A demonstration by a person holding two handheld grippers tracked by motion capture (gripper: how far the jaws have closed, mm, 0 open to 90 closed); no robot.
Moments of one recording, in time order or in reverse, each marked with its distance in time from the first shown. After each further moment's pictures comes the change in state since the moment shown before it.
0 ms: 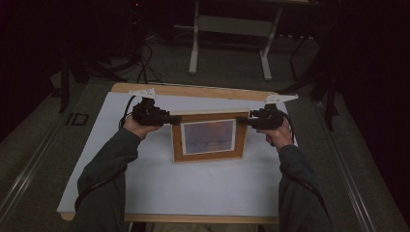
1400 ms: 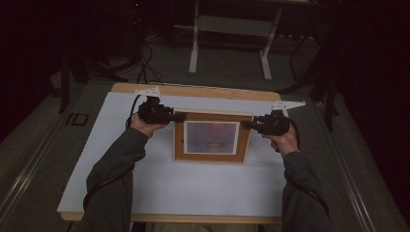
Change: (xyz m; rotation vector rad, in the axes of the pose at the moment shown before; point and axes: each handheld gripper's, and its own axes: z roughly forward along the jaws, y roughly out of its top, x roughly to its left) left arm 0.006 0.001 0.016 -0.049 0.026 -0.016; right arm 0.005 -0.017 -0.018 -0.020 -0.018 0.014
